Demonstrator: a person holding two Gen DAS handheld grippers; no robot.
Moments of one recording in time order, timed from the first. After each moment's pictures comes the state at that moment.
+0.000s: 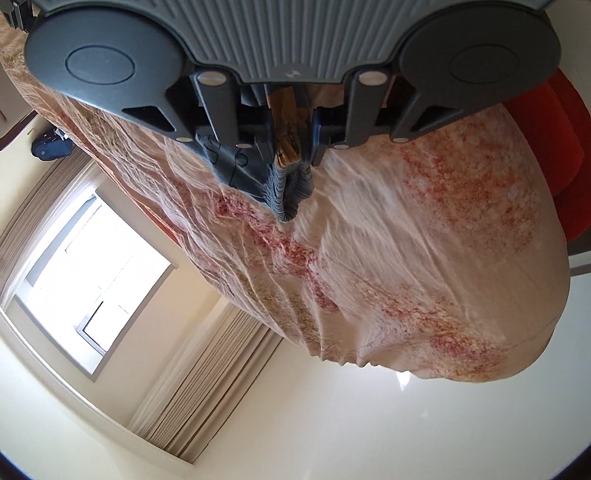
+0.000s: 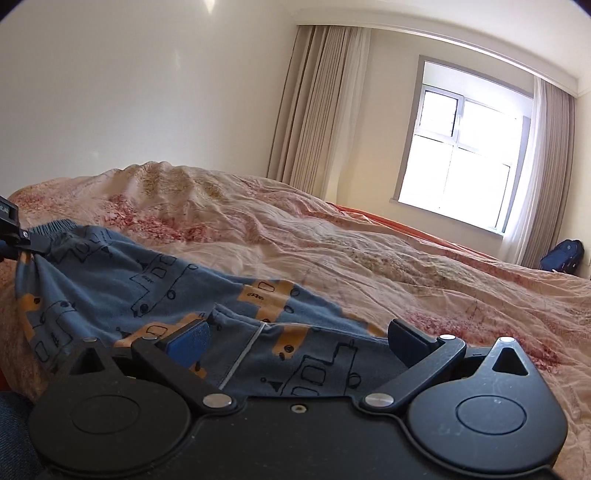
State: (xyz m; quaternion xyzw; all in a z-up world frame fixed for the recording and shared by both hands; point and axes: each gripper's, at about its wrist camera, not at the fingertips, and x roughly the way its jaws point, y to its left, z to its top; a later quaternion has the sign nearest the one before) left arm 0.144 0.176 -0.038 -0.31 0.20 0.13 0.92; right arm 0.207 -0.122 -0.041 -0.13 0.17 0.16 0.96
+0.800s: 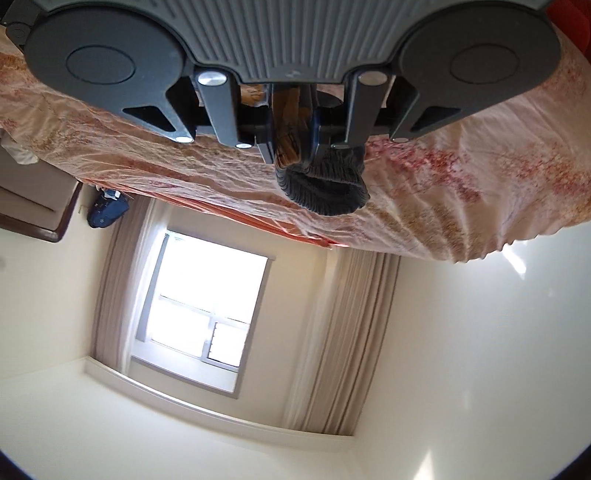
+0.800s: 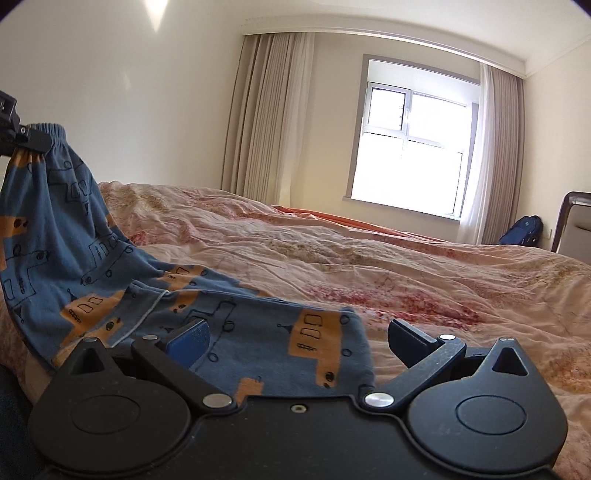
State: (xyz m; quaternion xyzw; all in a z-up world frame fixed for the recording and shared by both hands) left arm 0.136 0.048 0.073 -0.10 0.13 -0.01 0.99; right arm 0.161 -0.223 -0.039 -0.07 0.15 0.09 0.98
